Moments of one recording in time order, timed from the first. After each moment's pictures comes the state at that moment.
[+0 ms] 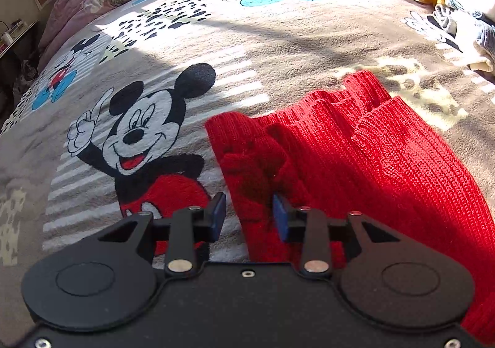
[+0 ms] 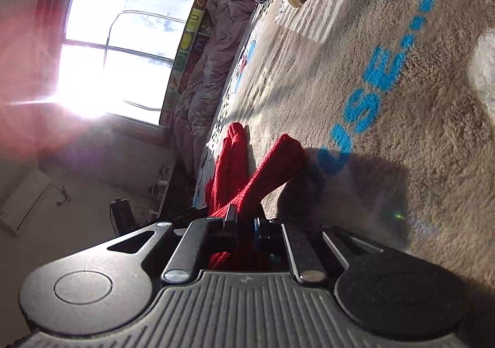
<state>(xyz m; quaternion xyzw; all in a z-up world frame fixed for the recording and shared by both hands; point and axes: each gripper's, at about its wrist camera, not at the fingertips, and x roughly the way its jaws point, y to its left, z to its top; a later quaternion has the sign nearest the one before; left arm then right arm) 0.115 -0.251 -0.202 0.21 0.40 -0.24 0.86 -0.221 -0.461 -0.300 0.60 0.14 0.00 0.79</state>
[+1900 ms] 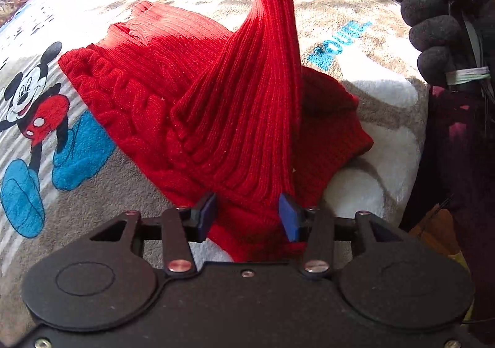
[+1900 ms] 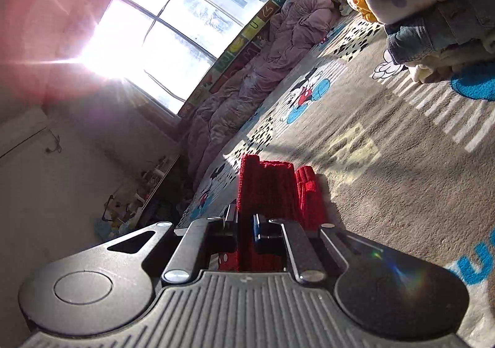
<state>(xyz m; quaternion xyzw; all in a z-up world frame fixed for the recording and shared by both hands) -0.071 -0.179 -0.195 0.31 0.44 -0.50 0.68 -0.147 -0.431 -0.171 0.44 0.13 0.00 0.89</state>
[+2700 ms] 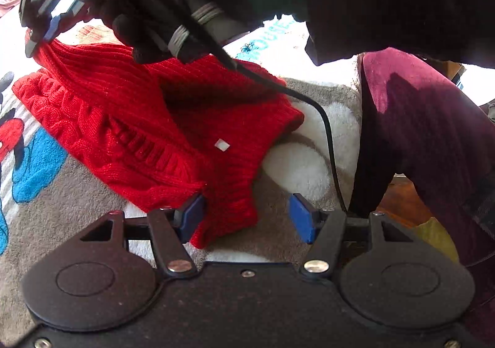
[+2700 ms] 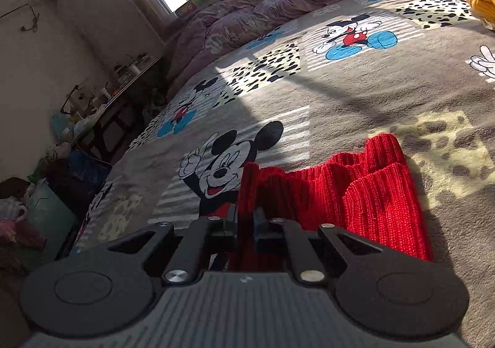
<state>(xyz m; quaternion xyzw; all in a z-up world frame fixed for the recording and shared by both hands) -0.095 -0.149 -0.196 0.27 0.39 -0.60 0.64 0.033 -0.341 -0.158 0.29 0.30 0.02 0.91</state>
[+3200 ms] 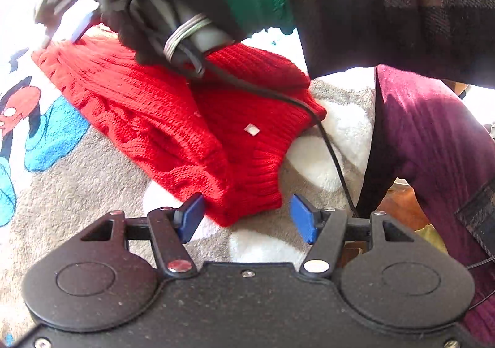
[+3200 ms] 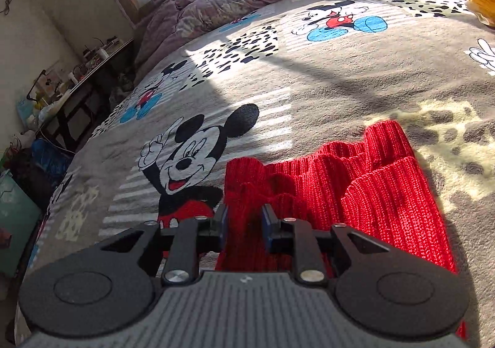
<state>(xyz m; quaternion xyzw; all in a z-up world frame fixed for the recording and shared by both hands) -0.075 -0.130 -0.194 0.26 0.43 -0.58 0.65 0.071 -0.337 -0.184 0.29 0.33 -0.03 0.90</state>
